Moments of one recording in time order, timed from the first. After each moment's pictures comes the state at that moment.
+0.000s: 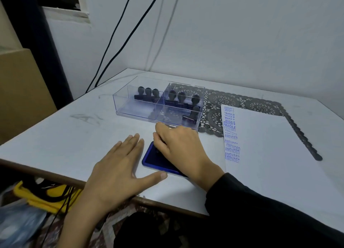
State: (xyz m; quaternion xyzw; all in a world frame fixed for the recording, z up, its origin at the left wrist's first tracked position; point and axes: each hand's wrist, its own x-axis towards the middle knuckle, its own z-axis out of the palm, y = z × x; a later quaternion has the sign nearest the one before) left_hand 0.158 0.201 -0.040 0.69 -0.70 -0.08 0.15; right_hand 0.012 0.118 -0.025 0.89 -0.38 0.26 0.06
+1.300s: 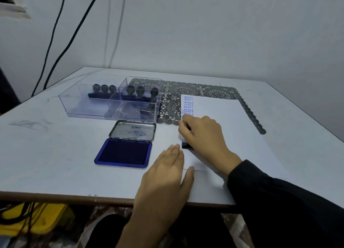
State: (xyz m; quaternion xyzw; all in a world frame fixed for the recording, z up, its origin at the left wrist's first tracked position) left_hand 0.007 0.198 -0.078 0.54 -0.79 0.00 0.29; right_hand -0.119 0.110 -0.031 0.78 -0.56 0.27 0.08
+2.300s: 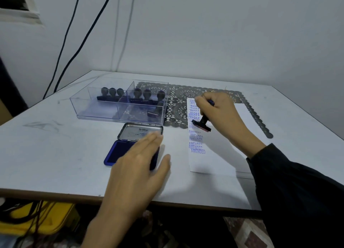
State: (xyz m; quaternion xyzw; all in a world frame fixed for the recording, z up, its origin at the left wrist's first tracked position) left_hand 0.064 0.200 -0.045 0.55 -0.73 -0.05 0.40; right_hand -0.132 0.092 0.017 0.72 -0.51 0.43 -0.18
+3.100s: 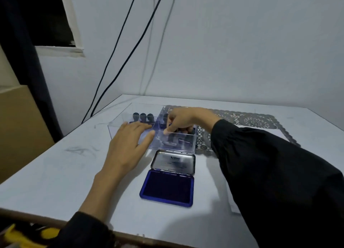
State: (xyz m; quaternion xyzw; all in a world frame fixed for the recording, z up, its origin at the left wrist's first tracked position) left_hand 0.176 0.083 -0.025 0.59 -0.72 0.05 0.36; right_hand 0.008 -0.022 0.055 0.84 -0.49 -0.04 -0.22
